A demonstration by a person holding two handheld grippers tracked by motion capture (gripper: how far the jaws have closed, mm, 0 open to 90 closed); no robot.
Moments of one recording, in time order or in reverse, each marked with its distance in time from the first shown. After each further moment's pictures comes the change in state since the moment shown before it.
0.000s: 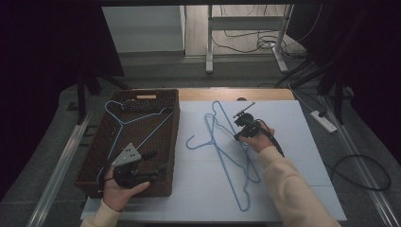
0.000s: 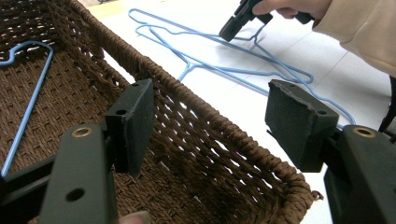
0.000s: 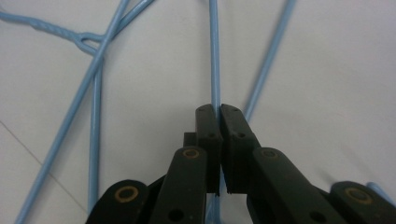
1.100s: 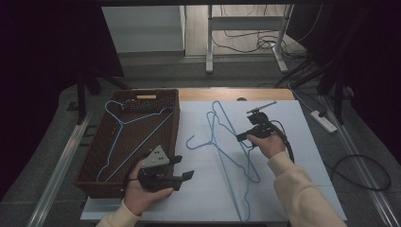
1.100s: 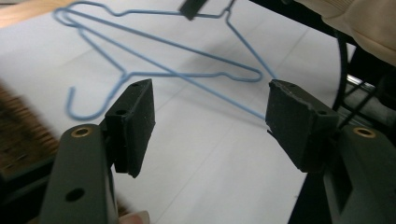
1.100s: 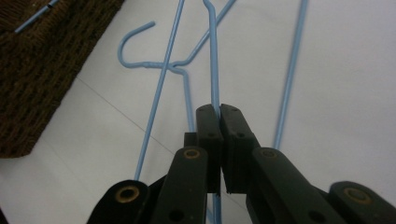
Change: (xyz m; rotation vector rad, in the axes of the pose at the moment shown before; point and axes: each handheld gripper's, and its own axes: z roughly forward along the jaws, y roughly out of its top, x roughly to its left) left arm -0.055 0.029 0.039 0.072 -0.140 0.072; right arm 0.011 -0.020 -0.059 -0.123 0.205 0.224
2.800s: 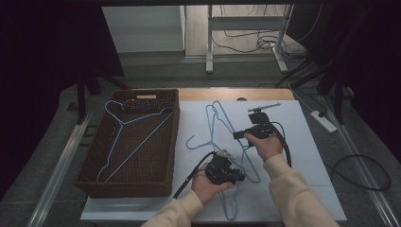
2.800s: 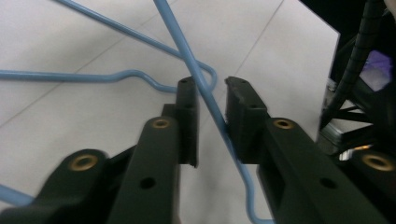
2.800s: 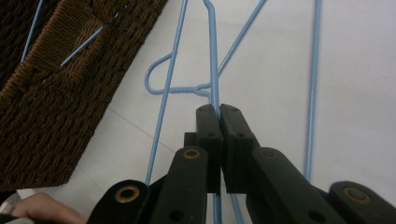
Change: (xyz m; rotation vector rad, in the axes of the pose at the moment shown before) left arm -0.031 0.023 0.174 0.210 -0.243 -0.150; right arm 0.012 -0.003 -0.006 -0.106 0.042 0.097
